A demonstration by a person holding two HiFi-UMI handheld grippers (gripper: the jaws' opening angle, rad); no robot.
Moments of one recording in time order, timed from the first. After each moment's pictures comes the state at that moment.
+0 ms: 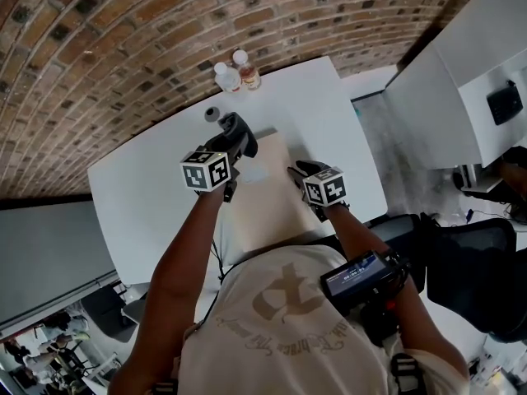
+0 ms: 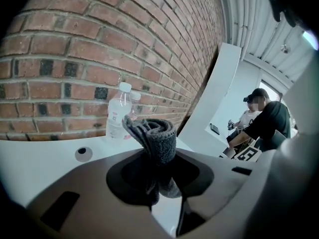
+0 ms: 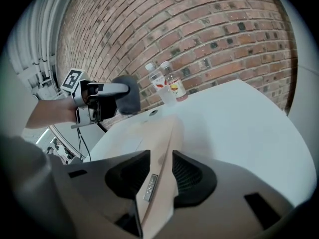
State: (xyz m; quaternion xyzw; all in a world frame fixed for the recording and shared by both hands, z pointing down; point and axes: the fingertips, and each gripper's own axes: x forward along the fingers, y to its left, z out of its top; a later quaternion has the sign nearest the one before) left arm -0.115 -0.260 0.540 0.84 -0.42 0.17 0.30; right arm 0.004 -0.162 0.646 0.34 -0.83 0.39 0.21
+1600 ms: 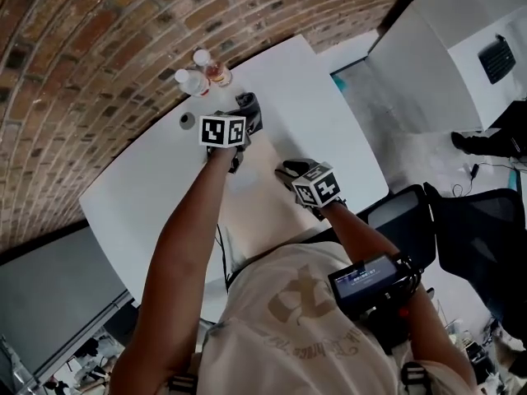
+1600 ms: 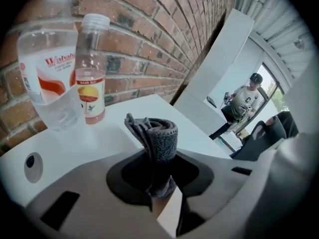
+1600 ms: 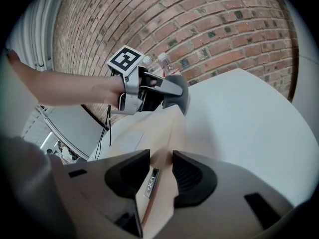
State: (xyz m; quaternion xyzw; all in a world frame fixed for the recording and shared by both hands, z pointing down) left arm -0.025 -0.324 0.652 0.83 -0.30 0.33 0.35; right arm -0.002 -0.151 0.663 0.32 -0.82 0.42 0.23
